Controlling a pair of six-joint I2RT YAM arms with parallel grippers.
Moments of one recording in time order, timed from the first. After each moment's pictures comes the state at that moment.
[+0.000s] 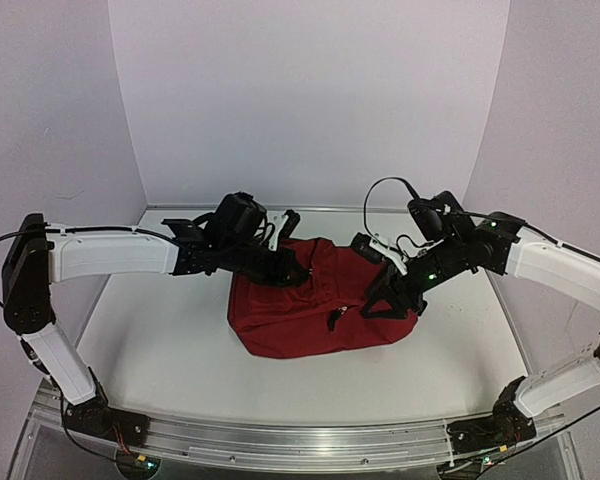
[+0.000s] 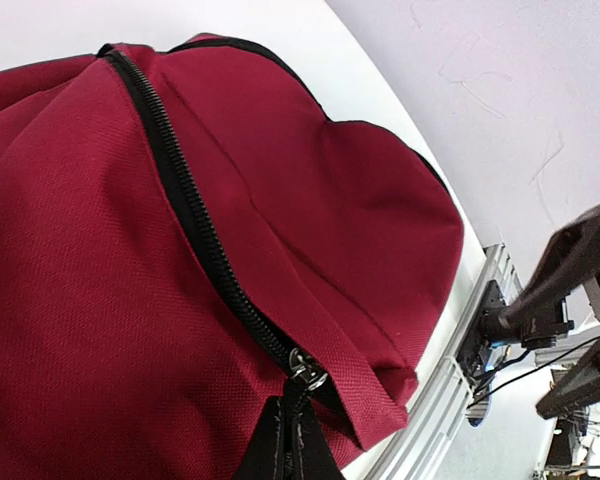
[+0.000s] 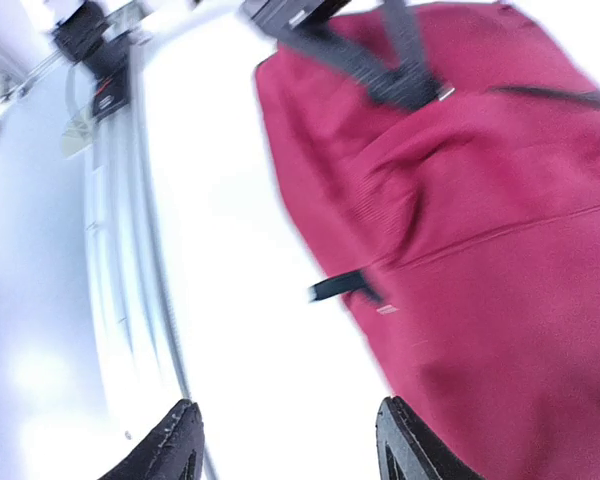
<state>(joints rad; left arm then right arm) -0.90 1.68 1.26 -0.19 0.29 -0.55 0.72 1.33 1.14 -0.74 -0.49 -0.30</state>
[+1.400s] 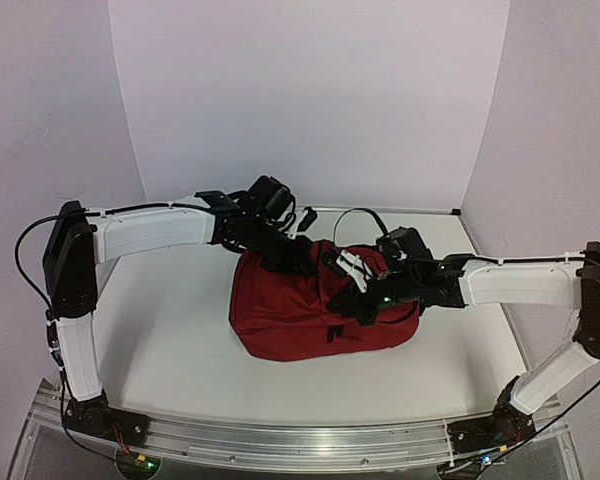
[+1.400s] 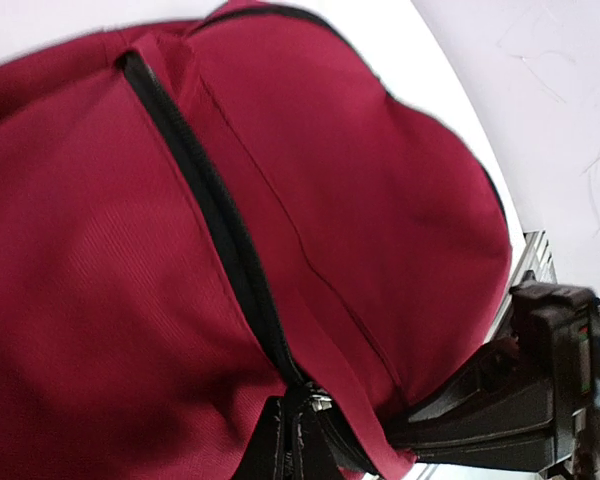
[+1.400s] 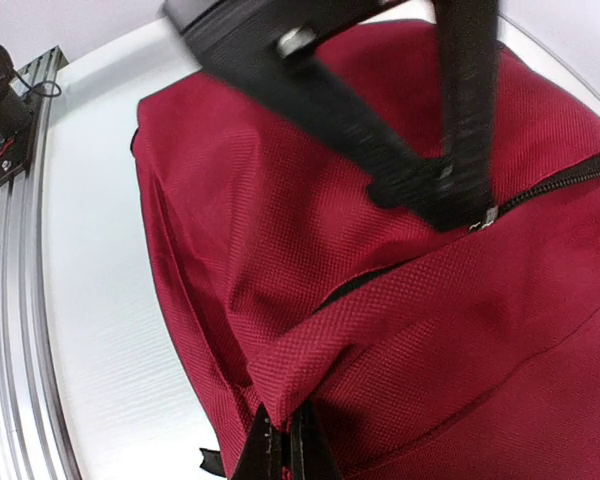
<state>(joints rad) -0.87 1.92 1.63 -0.53 0.31 -0.49 0.81 1.52 0.93 -0.12 -0.34 -0.18</state>
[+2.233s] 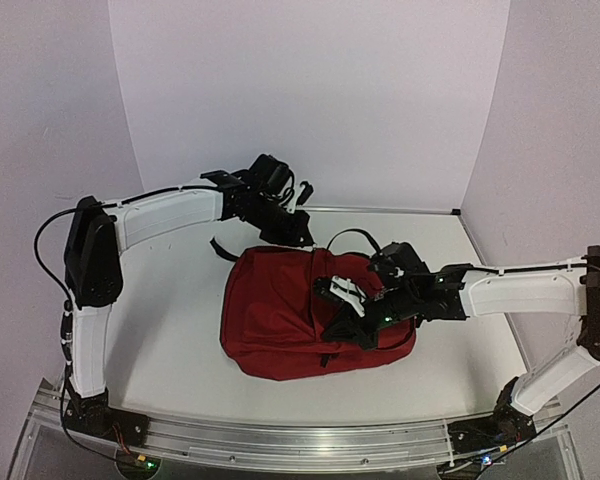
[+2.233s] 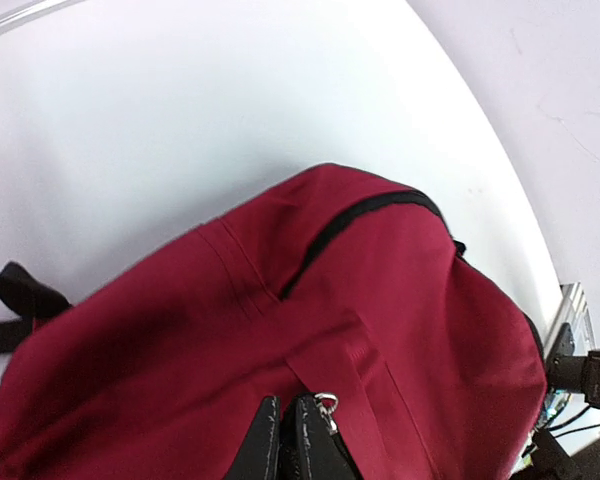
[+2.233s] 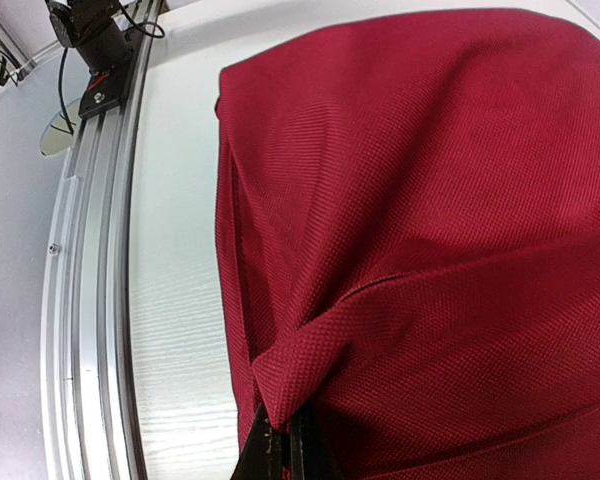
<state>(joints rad) -0.78 2.06 1.88 -0.61 0.25 -0.37 0.89 1.49 0.88 -0.17 -0.48 -0.25</state>
